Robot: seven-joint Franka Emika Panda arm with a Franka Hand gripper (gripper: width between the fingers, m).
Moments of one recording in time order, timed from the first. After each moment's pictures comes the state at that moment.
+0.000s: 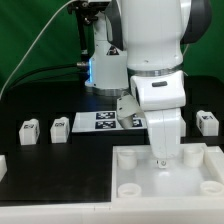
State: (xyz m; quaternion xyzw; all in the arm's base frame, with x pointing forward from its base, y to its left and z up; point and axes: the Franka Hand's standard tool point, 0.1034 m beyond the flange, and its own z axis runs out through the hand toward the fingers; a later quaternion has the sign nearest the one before) arm 0.491 0.067 0.009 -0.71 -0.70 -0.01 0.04
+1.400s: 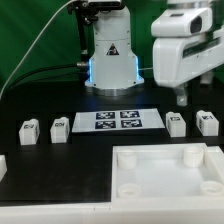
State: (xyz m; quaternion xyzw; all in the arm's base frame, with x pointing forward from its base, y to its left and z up) arm 0.428 0.164 0.093 -0.95 -0.30 -0.03 0.02
